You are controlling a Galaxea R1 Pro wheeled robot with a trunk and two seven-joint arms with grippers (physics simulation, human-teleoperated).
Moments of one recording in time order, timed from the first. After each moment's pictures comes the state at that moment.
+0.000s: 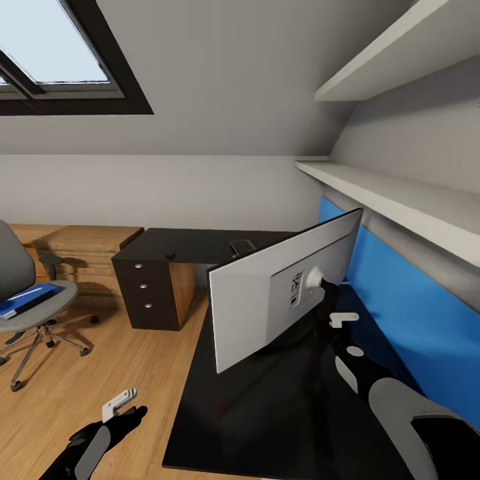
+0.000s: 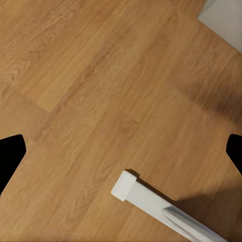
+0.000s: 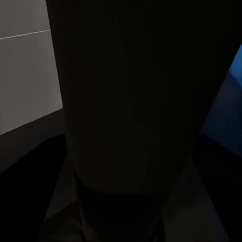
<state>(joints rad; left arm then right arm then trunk) -0.39 0.13 0.11 -0.64 0.54 0.35 0.09 -0.87 -0.09 0.06 -0.22 -0.05 -0.28 -0.02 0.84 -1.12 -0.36</state>
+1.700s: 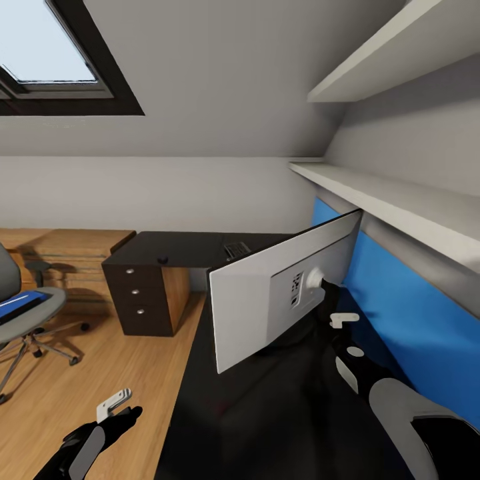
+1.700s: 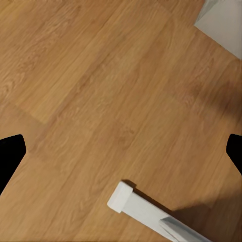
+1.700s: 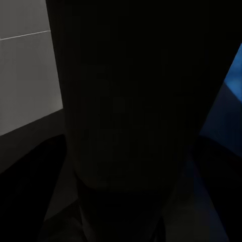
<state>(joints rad) -0.39 0.15 0.12 -0.64 0.55 0.35 0.09 -0.87 -0.09 0.06 -0.22 -0.06 -0.28 -0.02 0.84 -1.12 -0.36</state>
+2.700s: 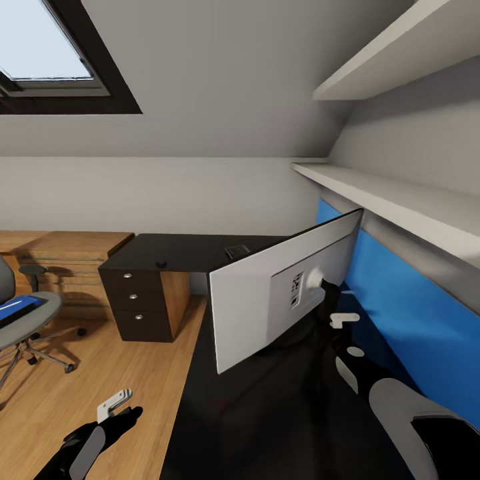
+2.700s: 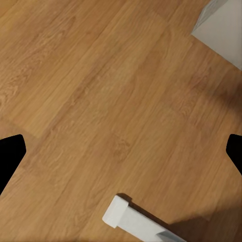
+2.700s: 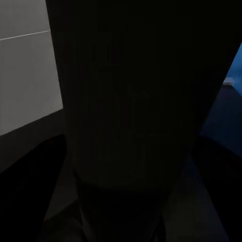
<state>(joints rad) -0.39 0.15 0.11 -0.64 0.55 0.35 0.09 -0.87 -0.09 0.06 -0.22 -0.06 -0.28 -0.02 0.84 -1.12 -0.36</state>
